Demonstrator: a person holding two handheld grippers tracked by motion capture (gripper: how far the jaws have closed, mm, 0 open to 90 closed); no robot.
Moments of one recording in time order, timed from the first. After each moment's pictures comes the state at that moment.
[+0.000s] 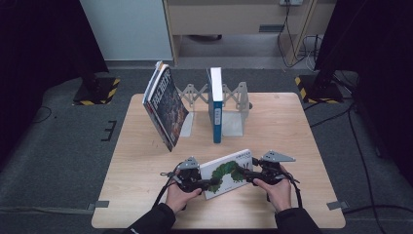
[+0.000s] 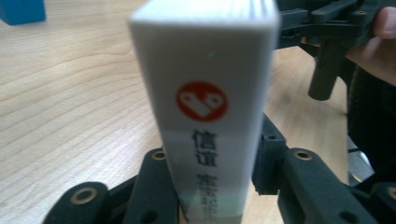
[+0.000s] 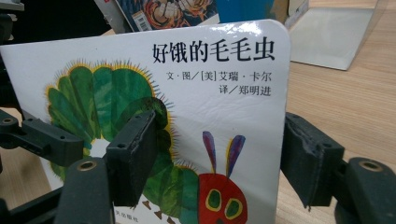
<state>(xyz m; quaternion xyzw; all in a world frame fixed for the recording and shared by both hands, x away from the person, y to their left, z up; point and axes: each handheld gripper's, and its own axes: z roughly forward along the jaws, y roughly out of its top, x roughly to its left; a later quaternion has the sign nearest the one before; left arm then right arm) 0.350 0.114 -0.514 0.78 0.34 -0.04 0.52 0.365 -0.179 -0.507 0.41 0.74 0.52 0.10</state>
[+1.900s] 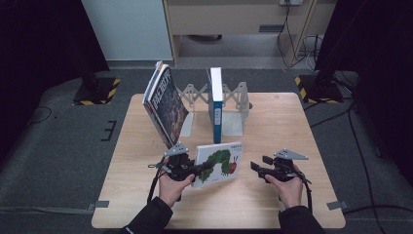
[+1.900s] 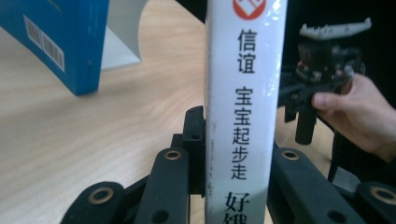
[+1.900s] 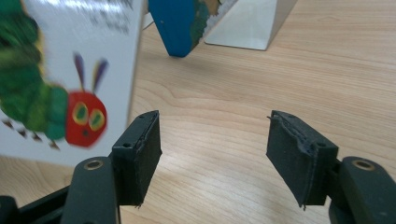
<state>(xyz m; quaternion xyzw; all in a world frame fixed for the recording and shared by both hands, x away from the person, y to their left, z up) 0.354 0.133 -0.439 0.74 0.39 0.01 0.55 0.370 -0.216 -0.507 0.48 0.73 0.47 0.13</state>
